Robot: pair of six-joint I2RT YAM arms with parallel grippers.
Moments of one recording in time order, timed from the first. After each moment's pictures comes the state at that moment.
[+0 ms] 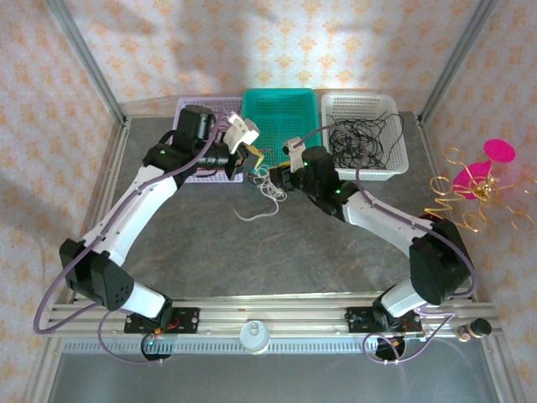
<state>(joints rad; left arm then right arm) -0.36 1.45 1.48 -0.60 0.68 0.26 0.63 1.52 1.04 0.06 -0.12 0.25</state>
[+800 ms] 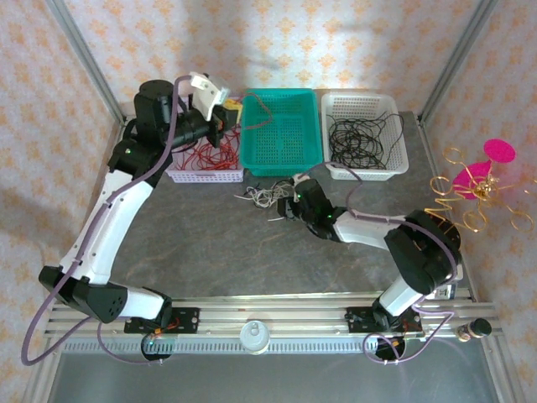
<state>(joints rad) -0.28 1.38 1.66 -0.47 0.47 0.14 0.67 1.57 0.75 0.16 0.01 0.47</state>
